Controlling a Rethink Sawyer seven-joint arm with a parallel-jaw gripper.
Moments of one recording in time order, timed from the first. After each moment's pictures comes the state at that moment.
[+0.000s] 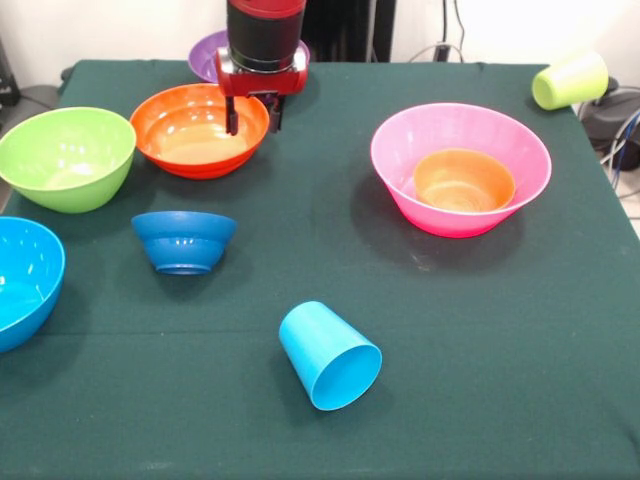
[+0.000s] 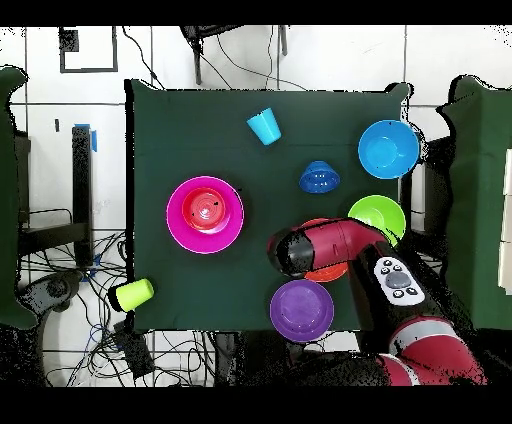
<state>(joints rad) -0.56 -0.54 0.24 1.76 -0.72 0.56 1.75</state>
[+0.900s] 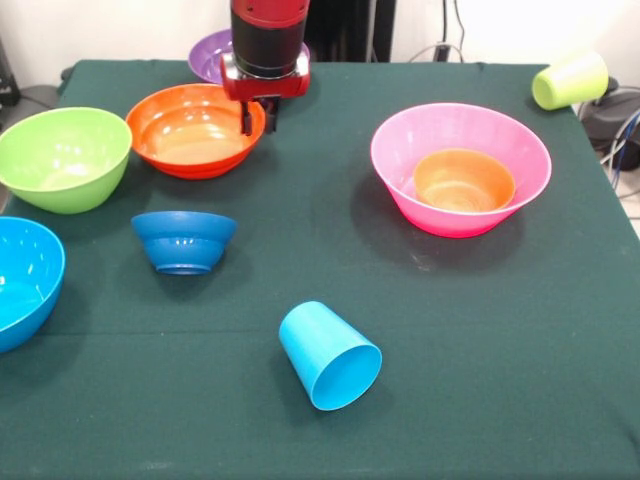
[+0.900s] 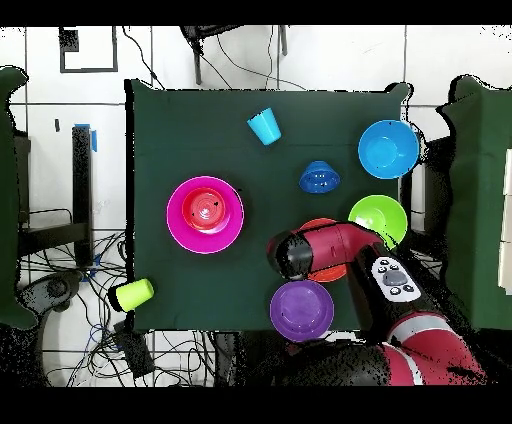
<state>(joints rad) -0.56 -0.51 0.24 1.76 -0.72 0.55 1.75</state>
